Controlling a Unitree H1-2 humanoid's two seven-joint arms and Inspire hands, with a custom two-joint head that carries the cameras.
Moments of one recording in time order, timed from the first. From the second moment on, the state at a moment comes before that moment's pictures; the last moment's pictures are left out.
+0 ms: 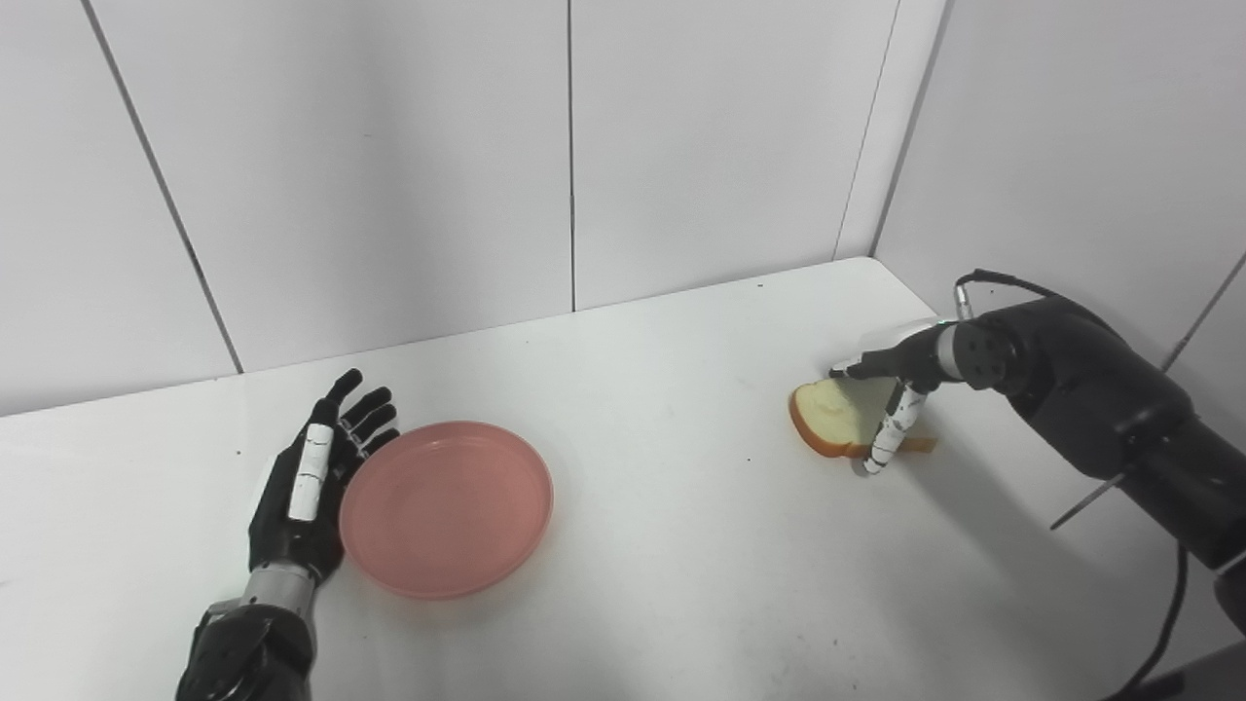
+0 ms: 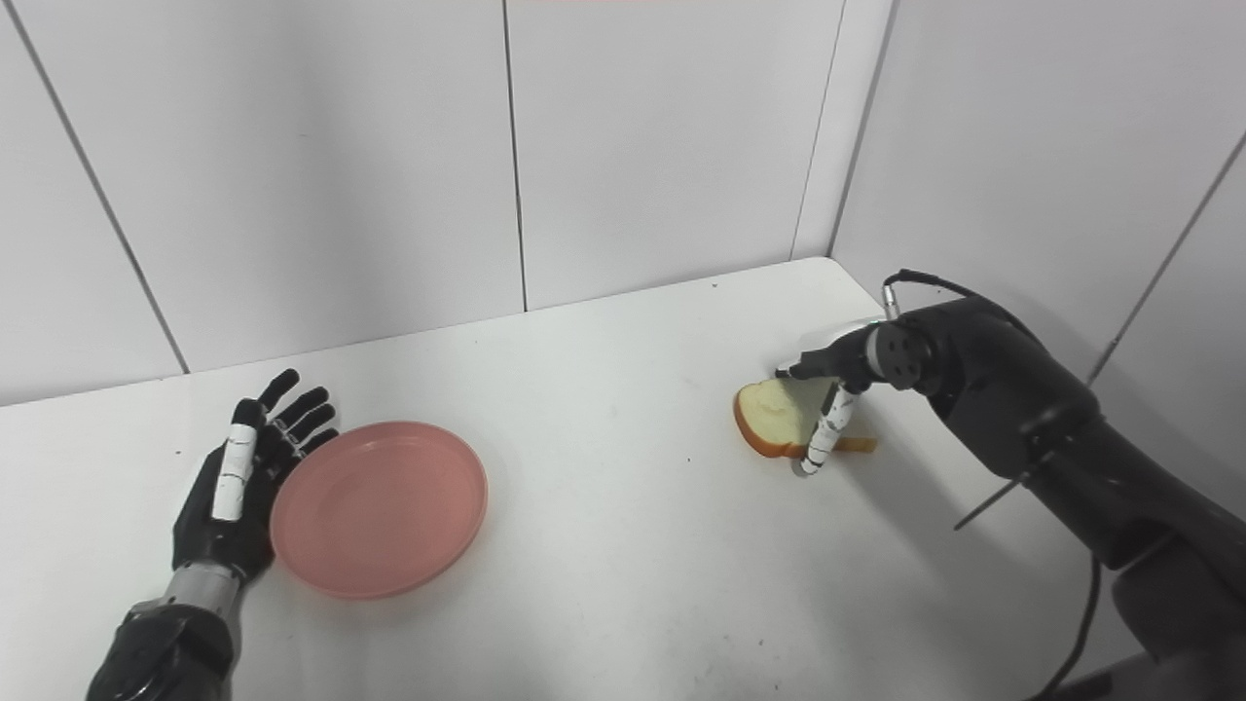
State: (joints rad) left arm -0.58 -0.06 0.05 0.74 -0.24 -0.17 -0.27; right arm -0.58 -0.99 0.36 0.24 -0.71 0.20 0.88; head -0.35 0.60
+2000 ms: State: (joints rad) left arm -0.57 -0.13 0.01 0.73 -0.19 -0.18 -0.21; right arm -0.56 -0.90 0.22 -0.03 -0.53 -0.05 0.61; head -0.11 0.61
